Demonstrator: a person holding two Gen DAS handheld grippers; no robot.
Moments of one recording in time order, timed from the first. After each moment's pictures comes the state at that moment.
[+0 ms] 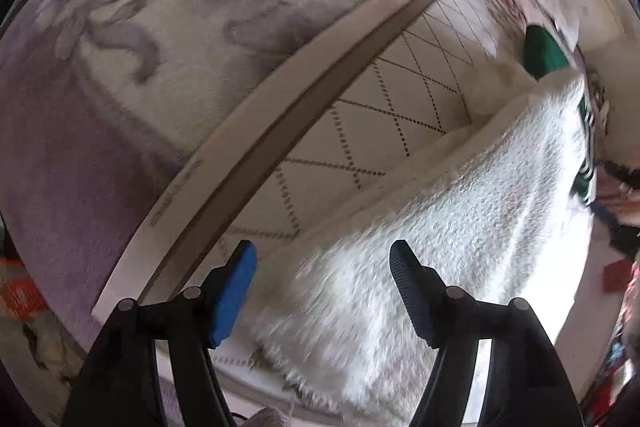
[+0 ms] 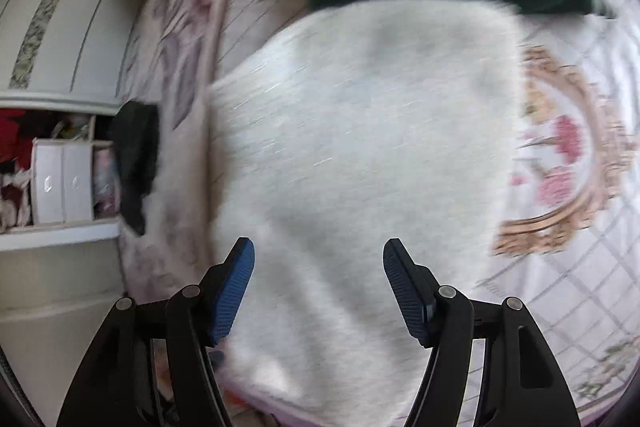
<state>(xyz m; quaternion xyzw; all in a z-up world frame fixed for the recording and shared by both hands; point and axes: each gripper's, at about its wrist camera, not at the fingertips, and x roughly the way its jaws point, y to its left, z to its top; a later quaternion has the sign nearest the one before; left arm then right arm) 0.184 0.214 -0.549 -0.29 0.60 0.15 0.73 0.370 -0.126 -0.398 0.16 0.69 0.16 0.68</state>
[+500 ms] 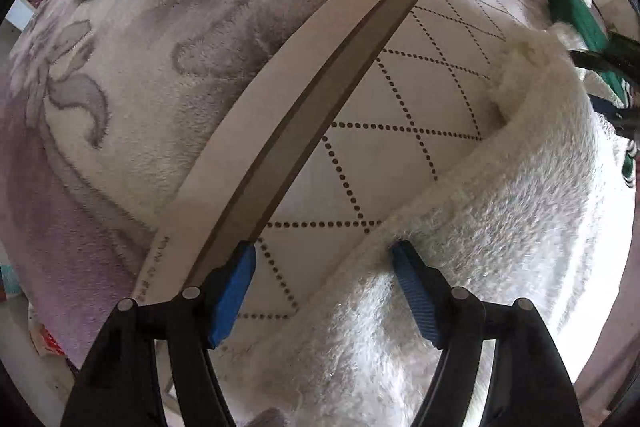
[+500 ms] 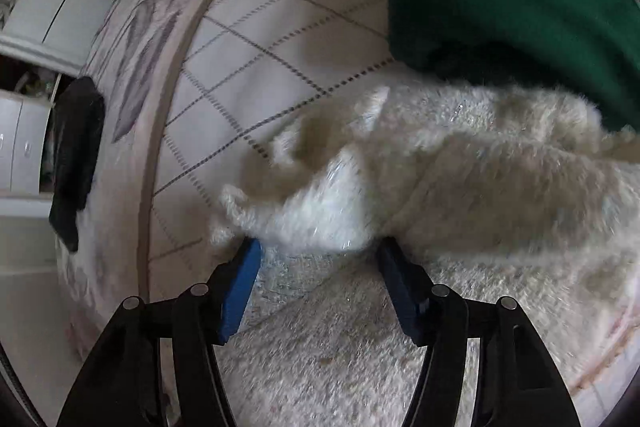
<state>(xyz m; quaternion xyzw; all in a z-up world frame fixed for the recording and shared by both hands) 0.238 0.215 -0.582 -0.22 0.65 0.15 0.71 0.467 -0.018 -0.494 0.04 0.68 0.19 0.70</state>
